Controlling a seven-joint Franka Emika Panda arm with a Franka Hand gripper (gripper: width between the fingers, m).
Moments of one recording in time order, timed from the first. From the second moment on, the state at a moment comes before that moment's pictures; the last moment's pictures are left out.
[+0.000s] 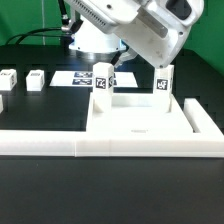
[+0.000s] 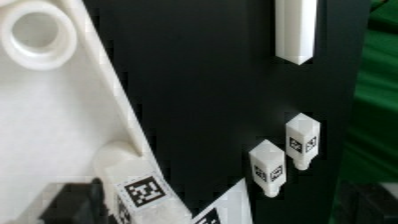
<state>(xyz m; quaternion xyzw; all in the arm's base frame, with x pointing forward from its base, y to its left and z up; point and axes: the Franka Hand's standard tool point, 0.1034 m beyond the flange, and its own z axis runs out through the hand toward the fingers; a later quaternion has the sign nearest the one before) 0.588 -0.027 0.138 -0.17 -0.93 0.28 0.14</state>
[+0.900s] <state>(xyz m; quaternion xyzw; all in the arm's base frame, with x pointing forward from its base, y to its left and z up) 0.521 -0.090 0.144 -0.45 -0.80 0.39 0.05</state>
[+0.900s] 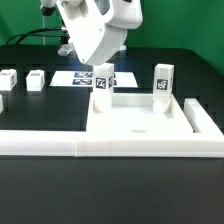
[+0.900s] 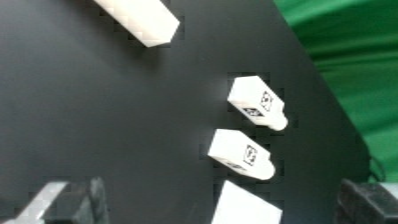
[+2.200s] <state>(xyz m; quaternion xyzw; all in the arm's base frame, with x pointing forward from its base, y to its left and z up) 0.450 -0.159 0.144 -0.83 -0.41 0.36 -0.09</state>
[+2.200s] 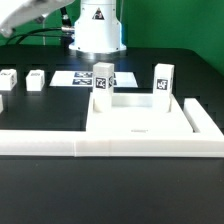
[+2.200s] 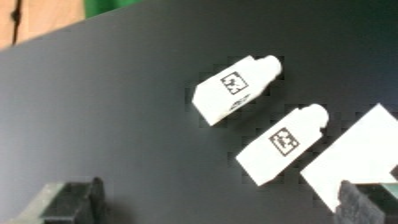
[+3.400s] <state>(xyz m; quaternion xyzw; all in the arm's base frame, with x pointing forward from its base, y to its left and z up) 0.416 -0.140 0.096 -0.90 -0.02 0.43 -0.01</state>
